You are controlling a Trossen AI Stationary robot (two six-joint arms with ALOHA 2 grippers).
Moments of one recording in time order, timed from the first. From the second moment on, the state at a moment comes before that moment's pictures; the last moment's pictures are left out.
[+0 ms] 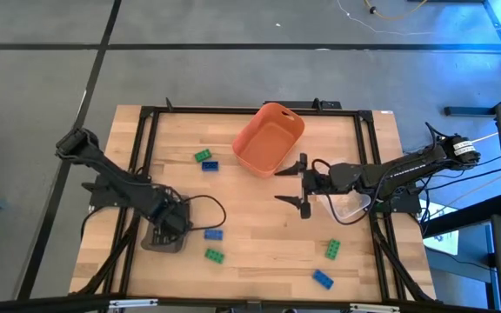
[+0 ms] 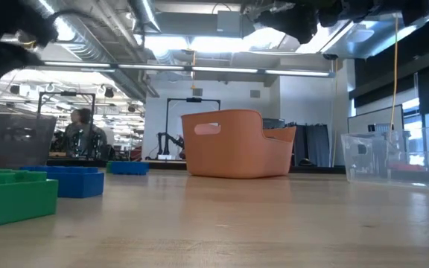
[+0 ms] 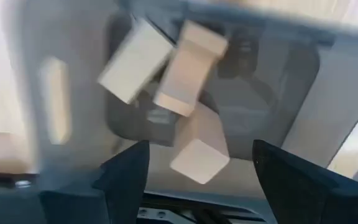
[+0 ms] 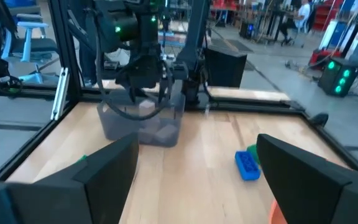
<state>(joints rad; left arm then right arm) -0.56 1.37 0.97 -1.16 0.03 -0.70 0.21 1.19 0.62 0.46 0.22 -0.03</state>
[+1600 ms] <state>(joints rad) -0.24 0.81 0.35 0.59 -0.45 0.14 0.21 1.19 0.62 0.54 0.33 -0.11</state>
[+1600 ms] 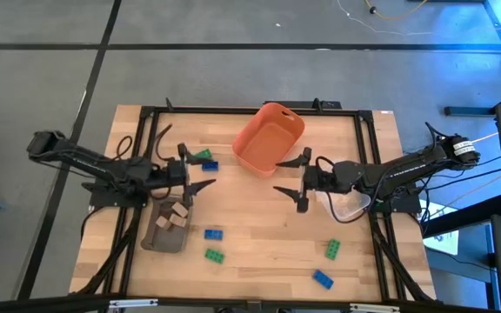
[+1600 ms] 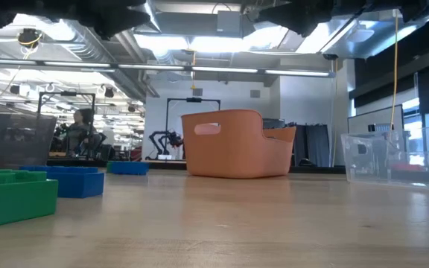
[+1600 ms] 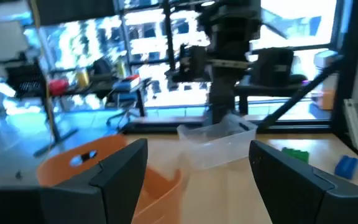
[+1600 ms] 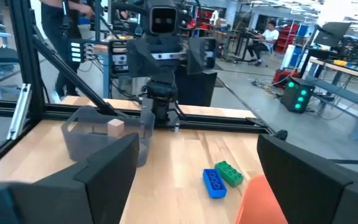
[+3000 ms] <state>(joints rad) 0.01 0.89 0.53 -0.05 -0.39 0.06 0.21 1.19 0.62 0.44 0.35 0.02</state>
